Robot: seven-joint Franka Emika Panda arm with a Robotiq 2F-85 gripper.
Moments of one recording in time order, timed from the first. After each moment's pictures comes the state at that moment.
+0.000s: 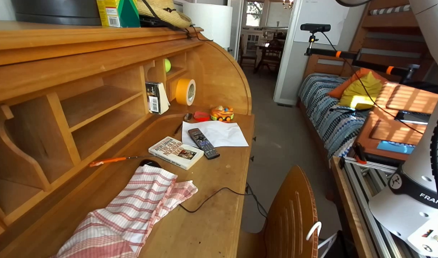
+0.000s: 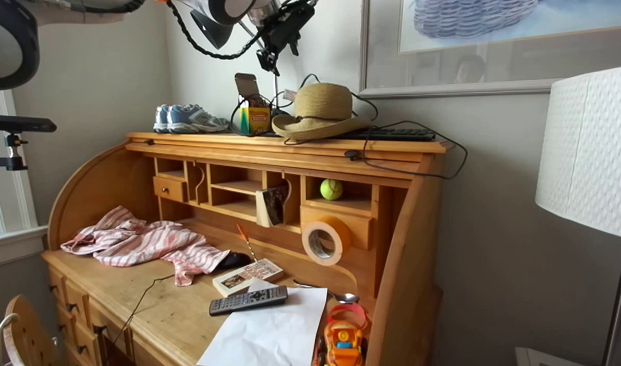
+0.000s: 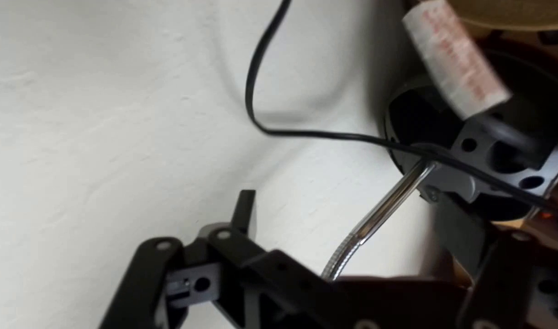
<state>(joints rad) -0.28 0.67 0.30 -0.67 0.31 2.21 -1.66</state>
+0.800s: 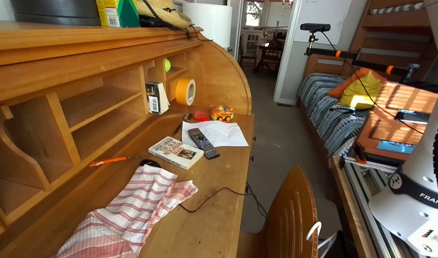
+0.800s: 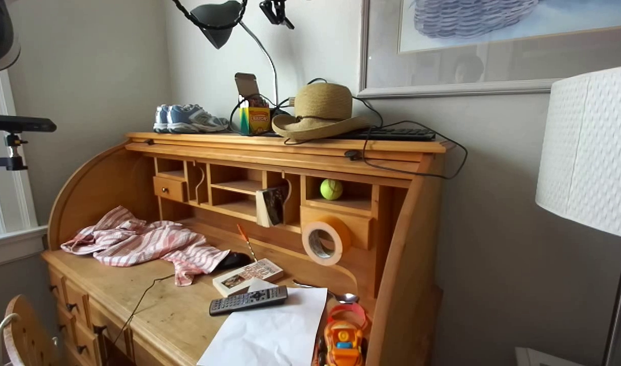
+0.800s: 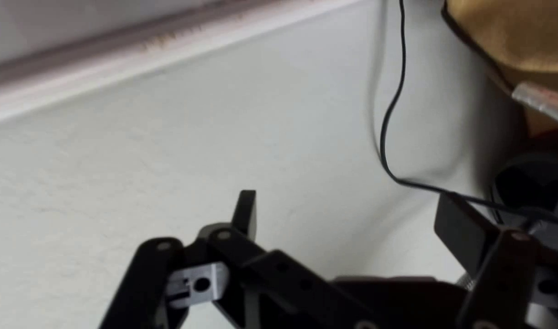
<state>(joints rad) -0.24 0.59 0.12 -0.59 0.11 2.30 -1.44</state>
